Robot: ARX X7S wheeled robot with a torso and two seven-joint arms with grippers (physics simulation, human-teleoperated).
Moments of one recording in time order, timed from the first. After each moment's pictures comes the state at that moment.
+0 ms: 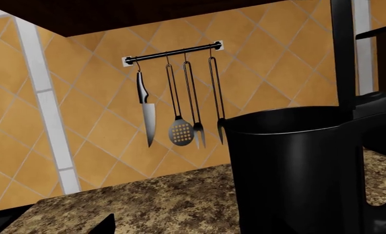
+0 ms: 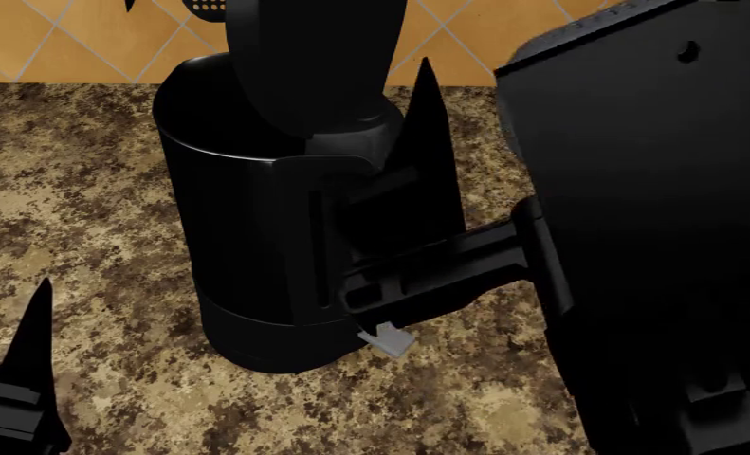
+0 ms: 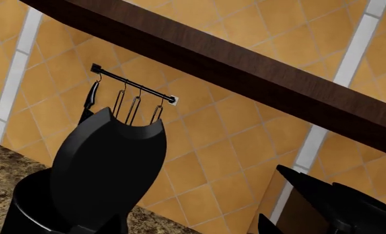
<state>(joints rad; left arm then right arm) -0.28 -0.67 0.07 0.97 -0.81 -0.83 -0.60 1.48 0.80 -0.45 -0.75 1.96 1.13 1.32</state>
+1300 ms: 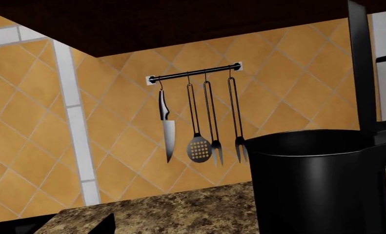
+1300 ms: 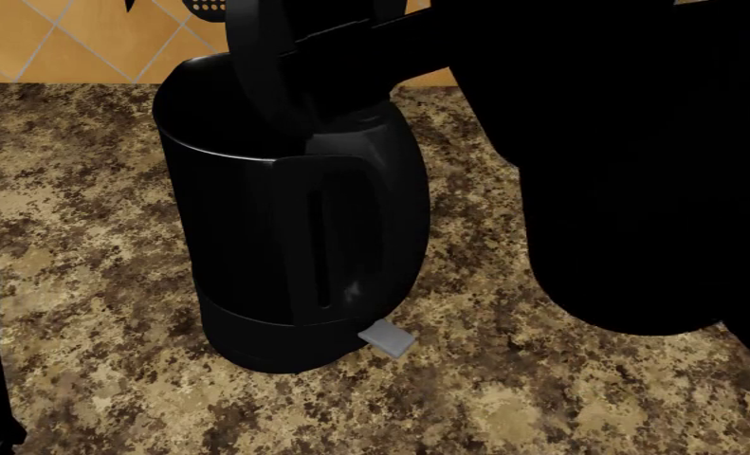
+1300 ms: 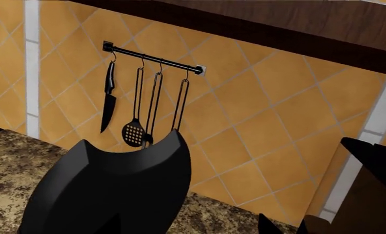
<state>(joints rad) -0.20 -0.74 0.03 1.00 -0.82 -0.71 -0.65 1.62 0.55 -0.60 -0.19 1.68 1.15 0.97</state>
